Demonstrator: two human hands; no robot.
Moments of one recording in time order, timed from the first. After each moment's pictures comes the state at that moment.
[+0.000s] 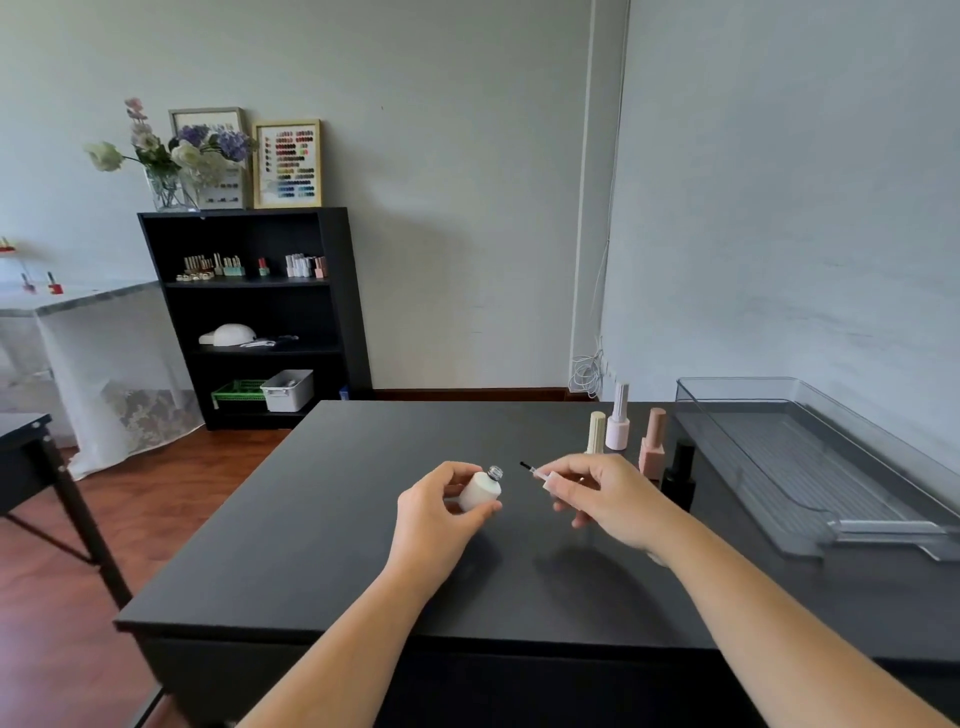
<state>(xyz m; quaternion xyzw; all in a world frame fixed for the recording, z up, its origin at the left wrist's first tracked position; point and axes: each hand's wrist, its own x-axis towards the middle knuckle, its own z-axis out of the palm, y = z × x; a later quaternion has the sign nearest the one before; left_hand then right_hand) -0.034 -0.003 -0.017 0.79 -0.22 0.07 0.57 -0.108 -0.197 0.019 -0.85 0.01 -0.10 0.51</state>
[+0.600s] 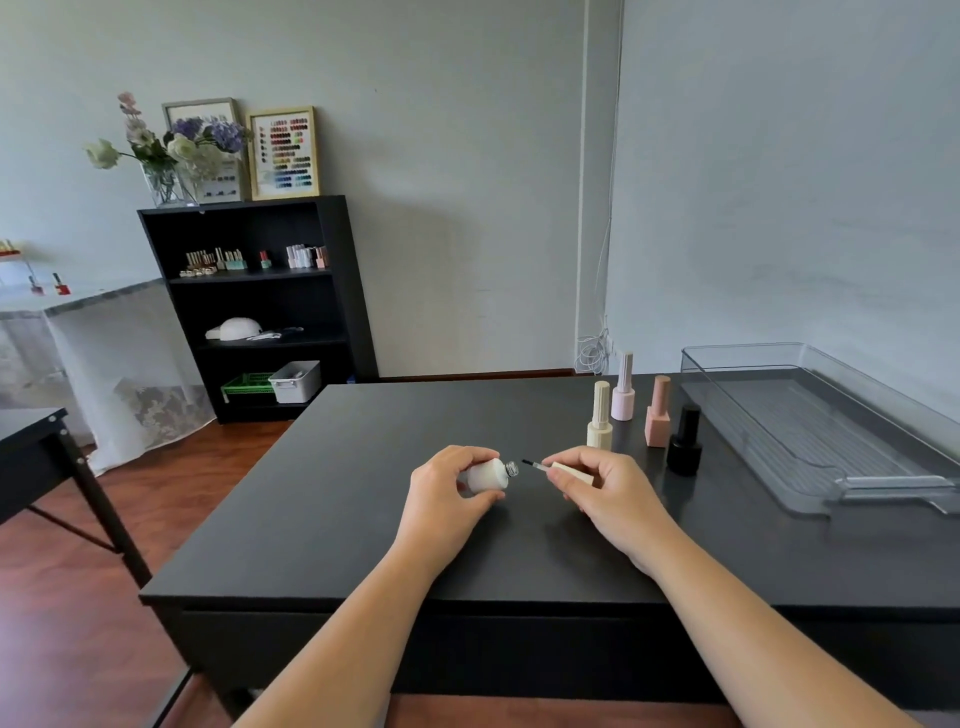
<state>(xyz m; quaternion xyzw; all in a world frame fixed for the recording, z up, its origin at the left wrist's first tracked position) -0.036 0.005 -0.021 0.83 -0.29 0.09 0.47 -0.114 -0.178 -0.025 -0.81 0.05 -0.21 0.55</state>
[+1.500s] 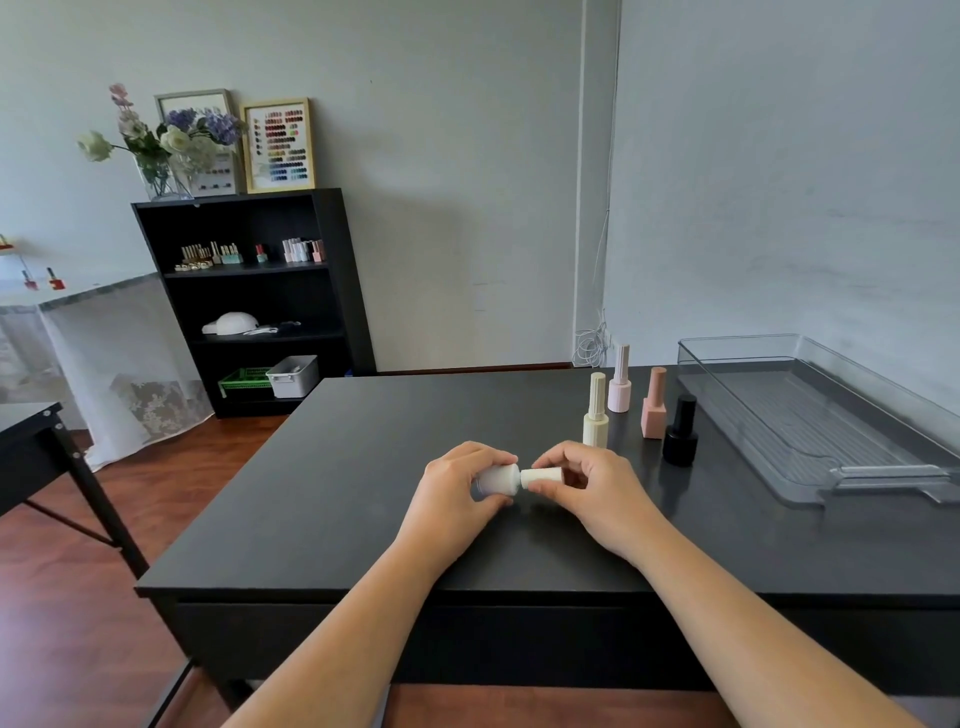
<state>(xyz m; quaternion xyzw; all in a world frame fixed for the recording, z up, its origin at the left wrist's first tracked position) -0.046 0.000 -0.018 0.84 -0.37 0.12 0.38 -0.117 -0.173 -0.021 -0.86 0.02 -0.20 0.47</state>
